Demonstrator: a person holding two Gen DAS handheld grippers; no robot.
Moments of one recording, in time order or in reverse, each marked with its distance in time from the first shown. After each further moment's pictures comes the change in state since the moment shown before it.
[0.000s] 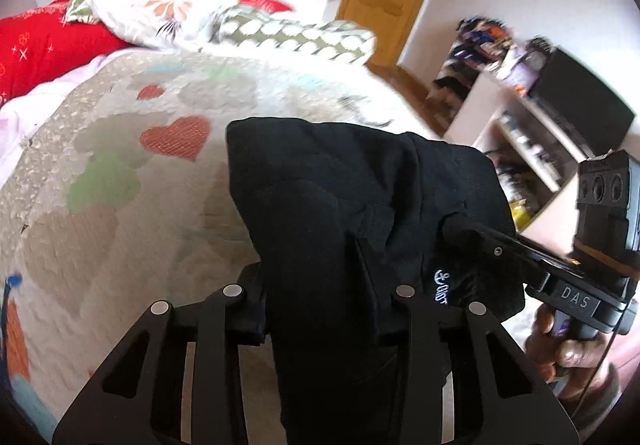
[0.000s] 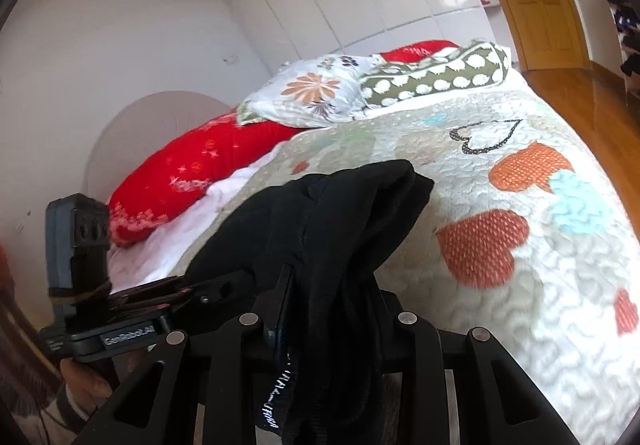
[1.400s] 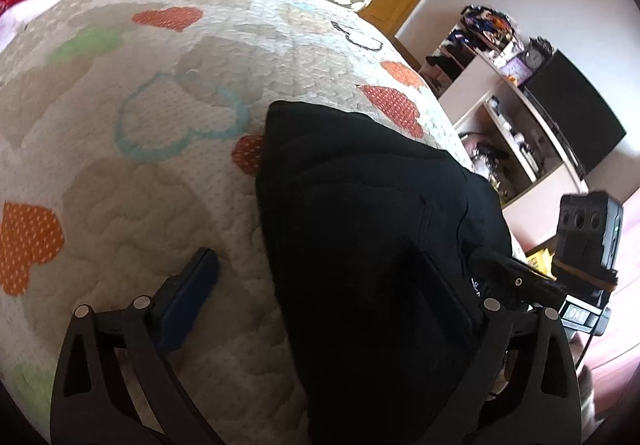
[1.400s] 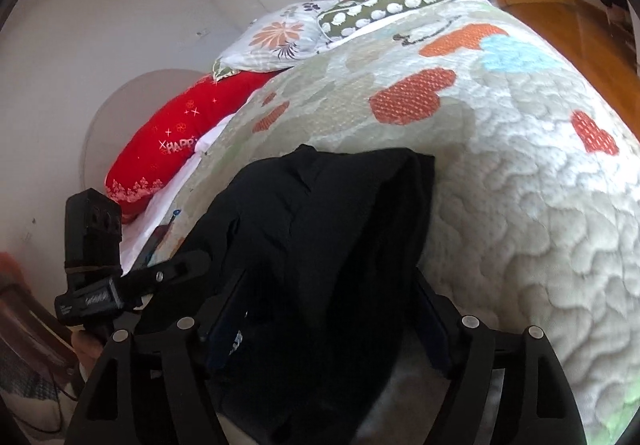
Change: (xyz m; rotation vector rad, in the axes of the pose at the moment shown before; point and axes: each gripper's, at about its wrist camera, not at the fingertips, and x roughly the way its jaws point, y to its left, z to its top) left arm -0.001 -0.018 -0.091 -0.117 0.122 -0.137; right arm -0.048 -0.042 -0.097 0.108 0.128 0.037
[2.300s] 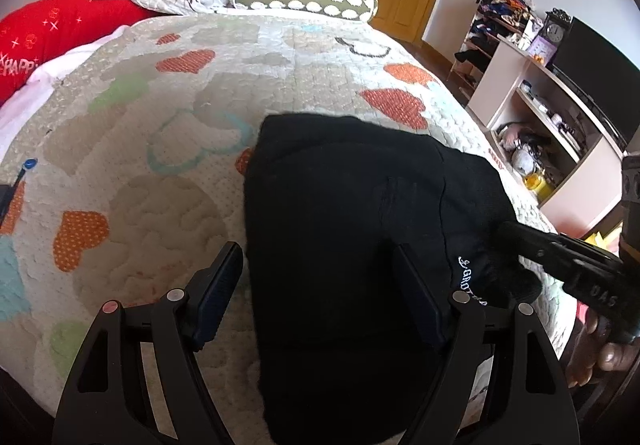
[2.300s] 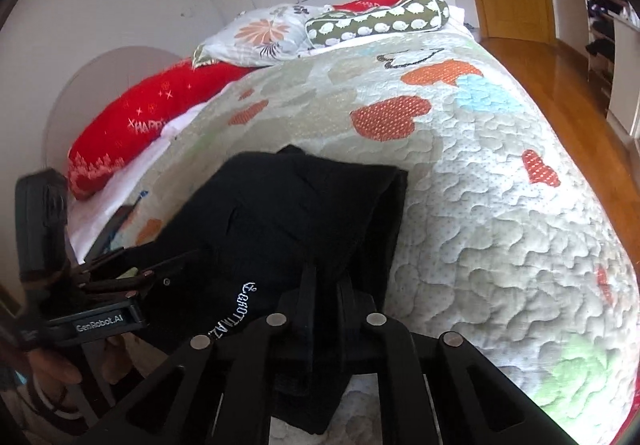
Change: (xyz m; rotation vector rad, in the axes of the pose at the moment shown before) left arm -0.021 -0.046 -0.019 0.104 -0.088 0.232; right arm -0.040 0.024 -0.006 -0.087 -0.018 -0.189
